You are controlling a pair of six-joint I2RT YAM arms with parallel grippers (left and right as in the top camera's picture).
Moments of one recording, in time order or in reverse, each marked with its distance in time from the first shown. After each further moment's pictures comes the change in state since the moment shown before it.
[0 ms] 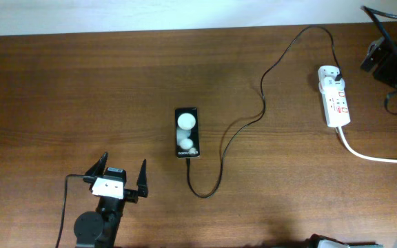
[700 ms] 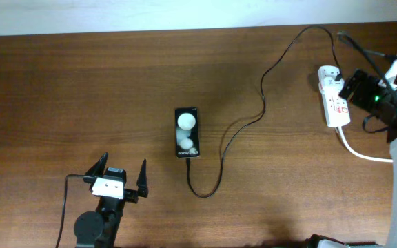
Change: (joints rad) left arm 0.000 0.000 0.000 0.000 0.000 0.000; right arm 0.000 0.004 -0.278 -0.004 0.000 0.000
